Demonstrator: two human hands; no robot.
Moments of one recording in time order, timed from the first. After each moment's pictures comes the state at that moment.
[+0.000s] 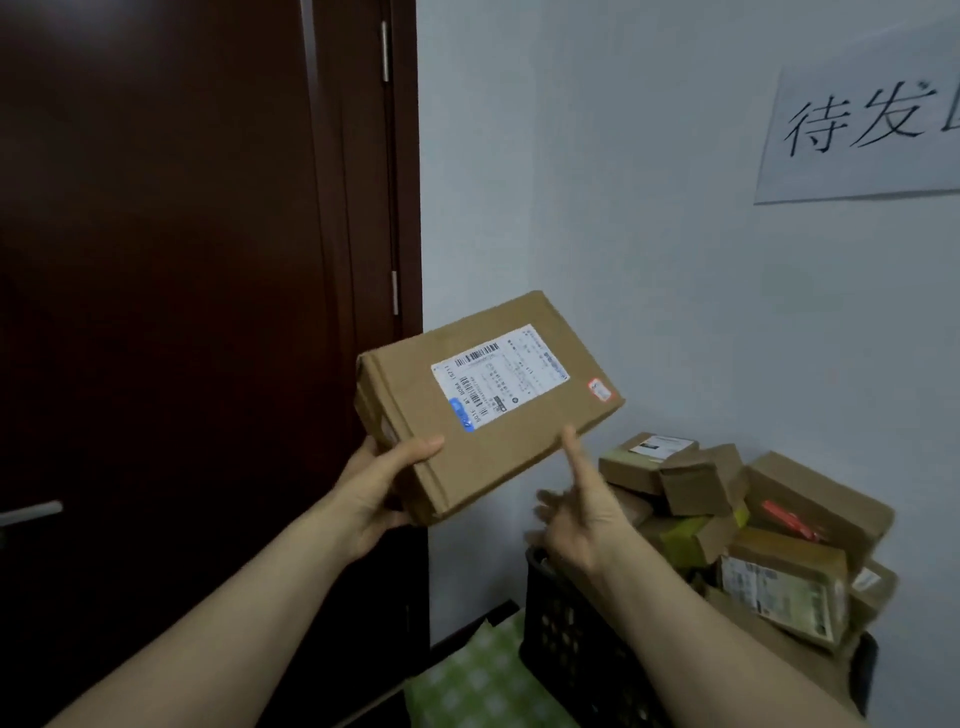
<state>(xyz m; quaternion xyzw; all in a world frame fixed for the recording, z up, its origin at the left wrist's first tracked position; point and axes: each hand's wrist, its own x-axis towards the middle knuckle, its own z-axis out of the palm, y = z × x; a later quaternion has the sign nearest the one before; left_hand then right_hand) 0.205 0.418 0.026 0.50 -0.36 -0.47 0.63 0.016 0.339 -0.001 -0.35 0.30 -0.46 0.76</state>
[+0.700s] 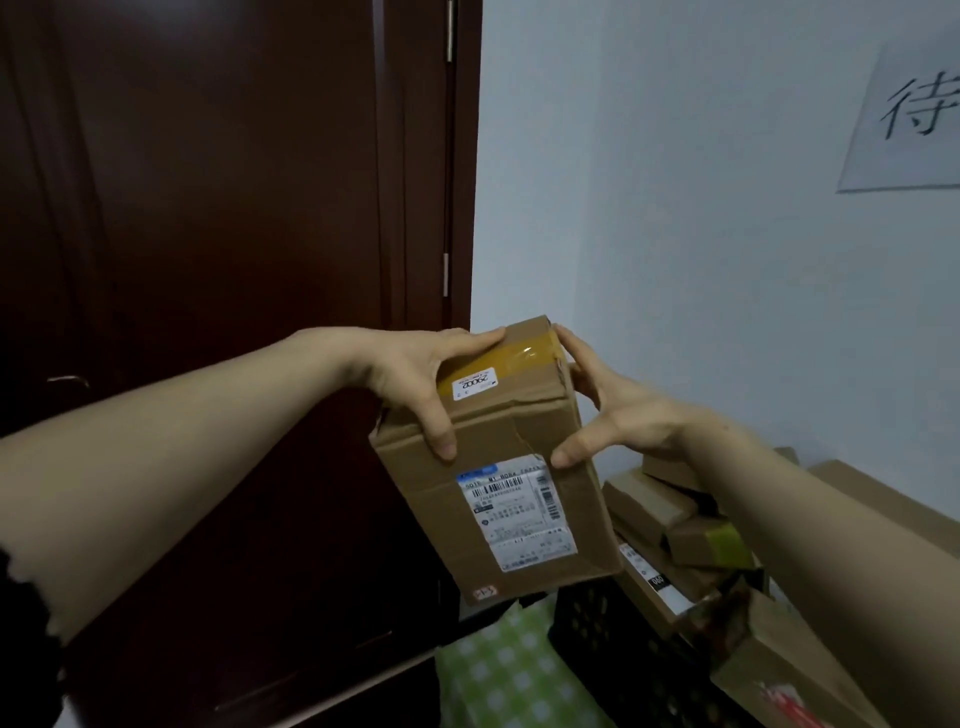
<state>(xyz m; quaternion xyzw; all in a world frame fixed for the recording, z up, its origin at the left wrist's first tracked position) 0.237 0.432 0.143 0.64 -0.74 -0.18 0.08 0.009 0.341 0.095 -0.86 0.24 -0.18 0.41</state>
